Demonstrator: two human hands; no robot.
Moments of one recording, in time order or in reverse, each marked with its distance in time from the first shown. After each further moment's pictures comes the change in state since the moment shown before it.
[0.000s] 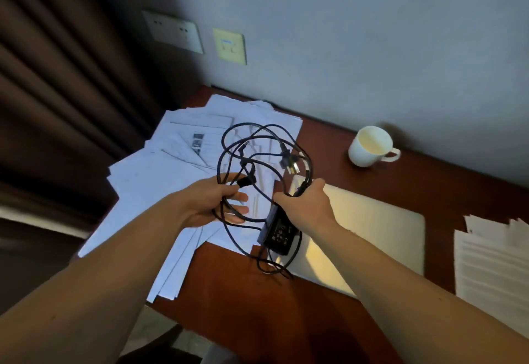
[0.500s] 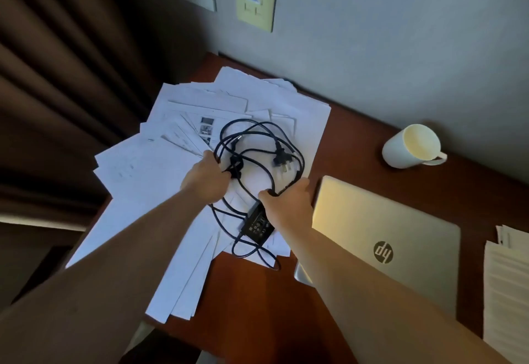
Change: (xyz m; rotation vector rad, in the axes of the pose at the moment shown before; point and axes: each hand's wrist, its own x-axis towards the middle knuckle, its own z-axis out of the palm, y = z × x) left_hand 0.098 0.000 -0.076 0.806 0.365 0.048; right_hand 0.060 -0.026 0.120 -0.099 0.102 0.166
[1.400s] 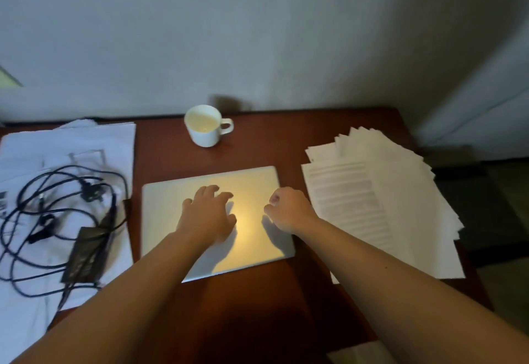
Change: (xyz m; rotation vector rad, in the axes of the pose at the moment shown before) left_hand -0.164 0.203 0.232 0.732 -0.156 0.696; right_hand -0.018 0.247 -0.273 -0.075 0.021 0.001
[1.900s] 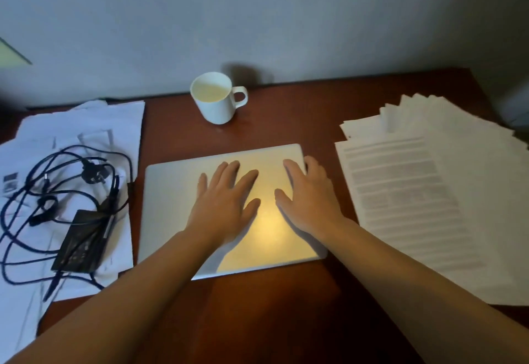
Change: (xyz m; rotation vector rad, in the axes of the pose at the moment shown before) left_hand 0.038 -0.027 0.075 0.189 0.253 0.156; right_hand 0.055 0.047 0.062 -0.214 0.280 -0.319
